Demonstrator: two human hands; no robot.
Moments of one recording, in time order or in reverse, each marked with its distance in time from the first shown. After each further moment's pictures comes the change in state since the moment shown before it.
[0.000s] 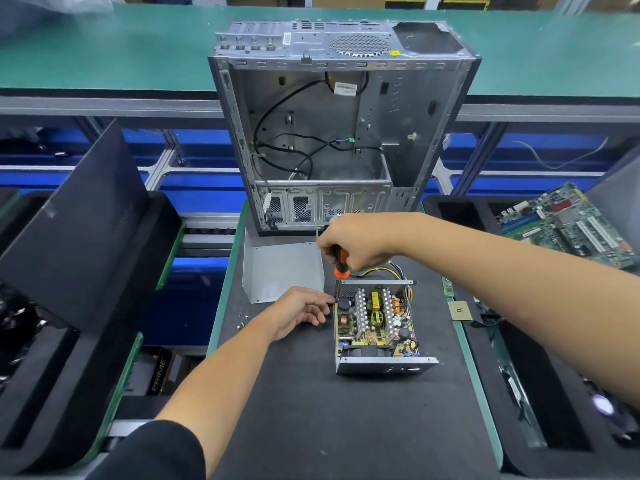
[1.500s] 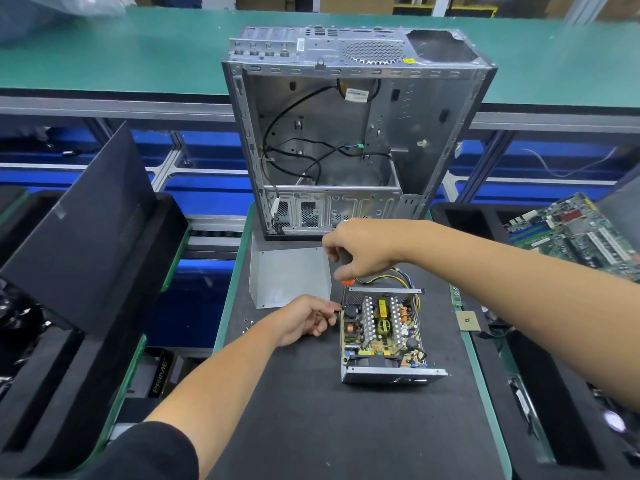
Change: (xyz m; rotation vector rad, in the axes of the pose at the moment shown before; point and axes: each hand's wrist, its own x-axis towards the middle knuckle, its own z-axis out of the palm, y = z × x) left_hand -0.008 0.012 0.006 -0.029 -0.075 -0.142; right_hand 0.009 -0.001 -0.002 -0.039 -0.003 0.044
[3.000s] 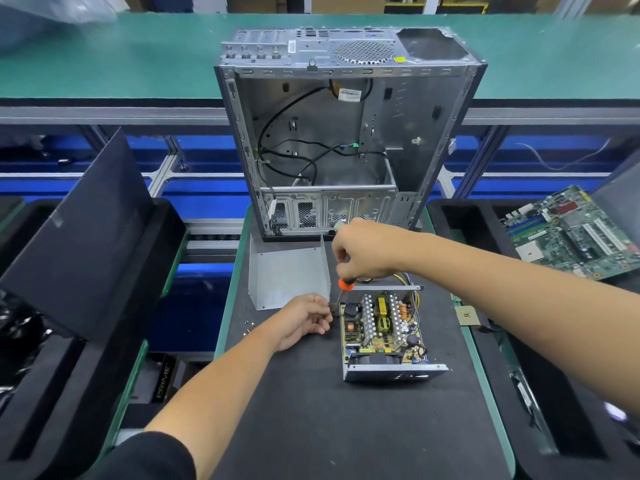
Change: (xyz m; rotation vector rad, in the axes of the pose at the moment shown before) left_hand -0.001 -0.006 -0.003 -0.135 0.071 0.081; right_hand -0.011 -0.006 0.012 0.086 0.164 0.146
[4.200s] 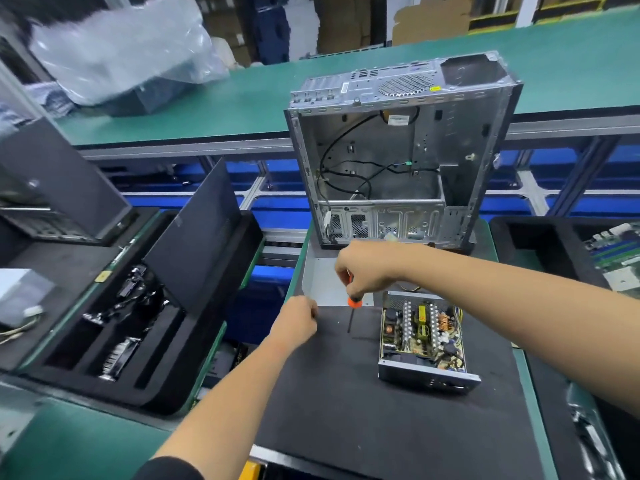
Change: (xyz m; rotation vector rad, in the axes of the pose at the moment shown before) left_hand -0.087 0.011 -0.018 1.276 0.717 0.091; right_hand 0.004 -0.032 0.004 -0.077 -0.069 -0.343
